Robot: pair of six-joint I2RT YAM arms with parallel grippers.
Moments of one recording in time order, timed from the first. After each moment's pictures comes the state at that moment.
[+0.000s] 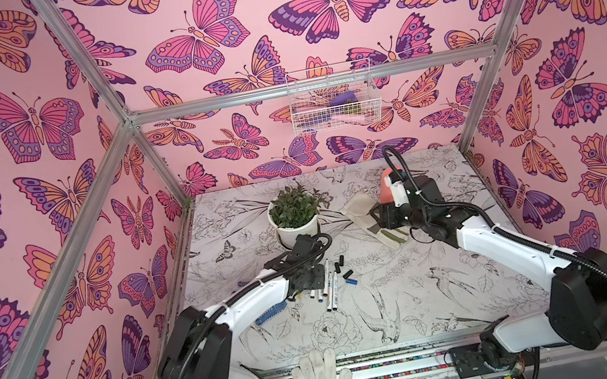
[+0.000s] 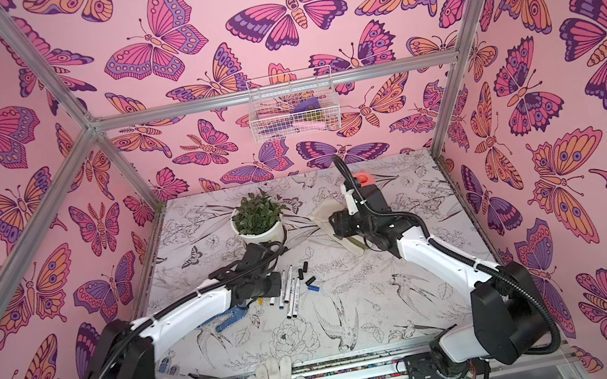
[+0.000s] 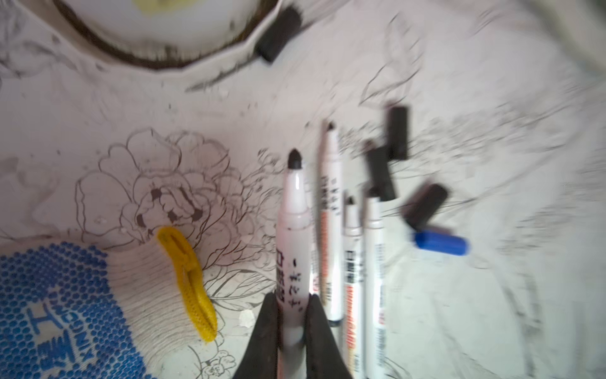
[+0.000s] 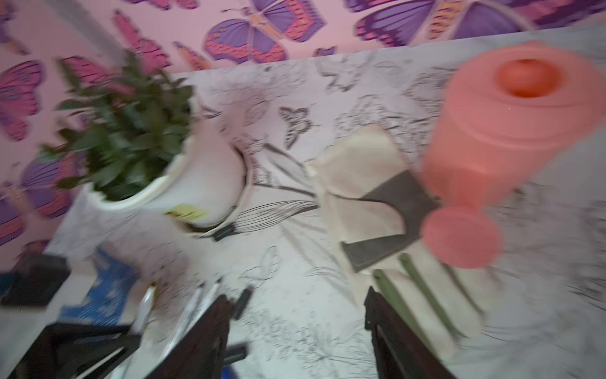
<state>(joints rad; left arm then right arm) -0.65 1.40 0.86 -0.40 -0.05 -0.43 0.46 1.41 1.02 -0.19 -0.18 0.34</state>
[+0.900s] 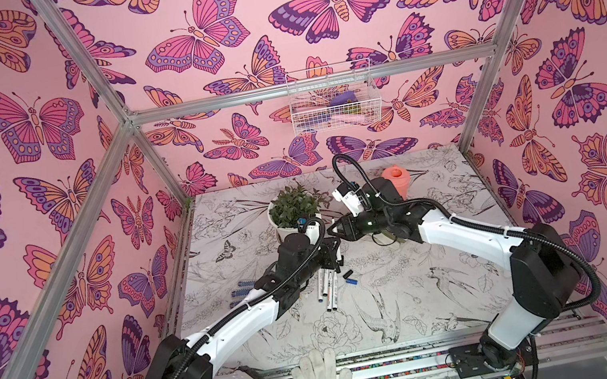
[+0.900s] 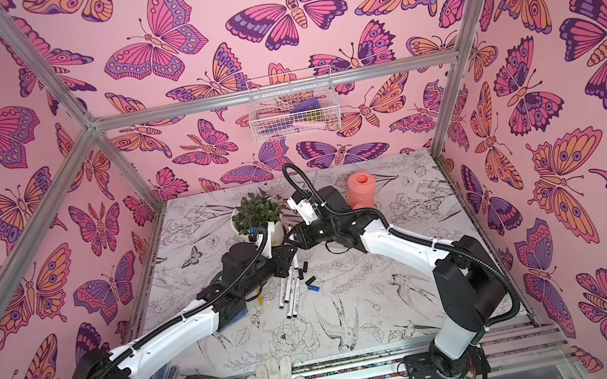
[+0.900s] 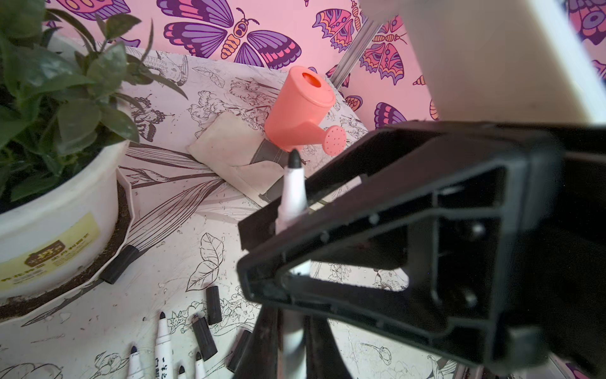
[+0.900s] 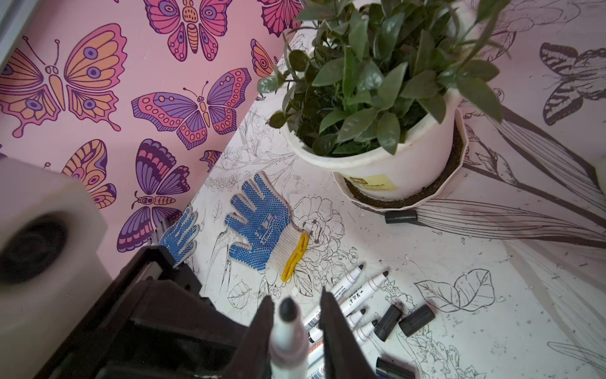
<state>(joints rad) -0.68 1.30 0.73 0.19 0.12 -0.46 0.63 1.63 1.22 -0.16 -0.50 0.40</state>
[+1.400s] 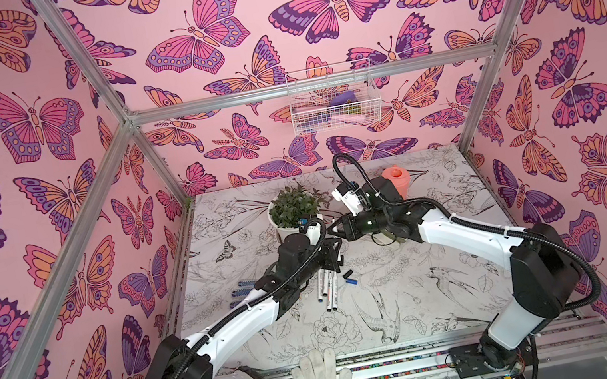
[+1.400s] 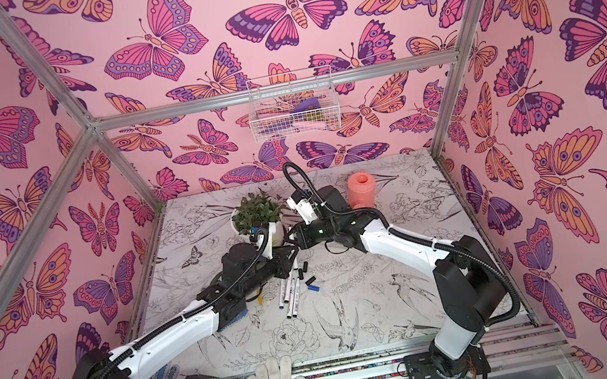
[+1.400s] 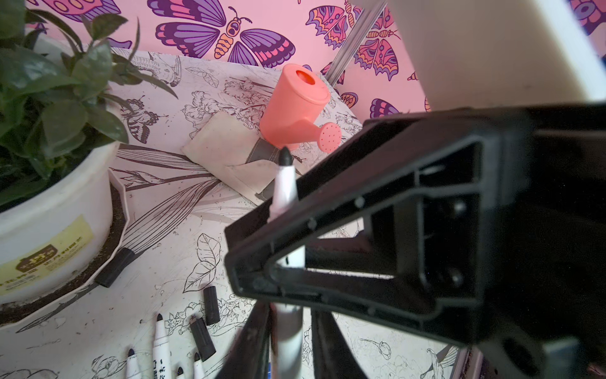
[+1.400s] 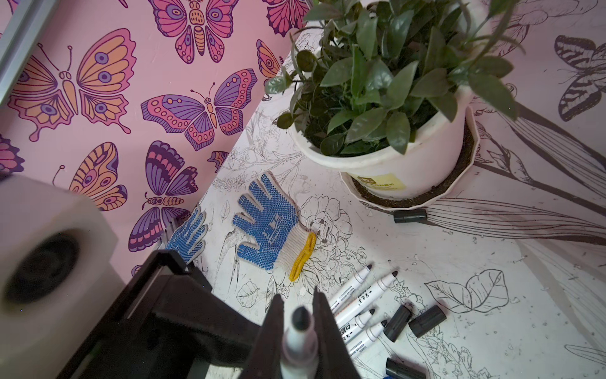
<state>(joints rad) -0.68 1.30 0.73 0.20 0.14 -0.45 0.62 1.63 1.22 -0.16 -0.52 0.44</state>
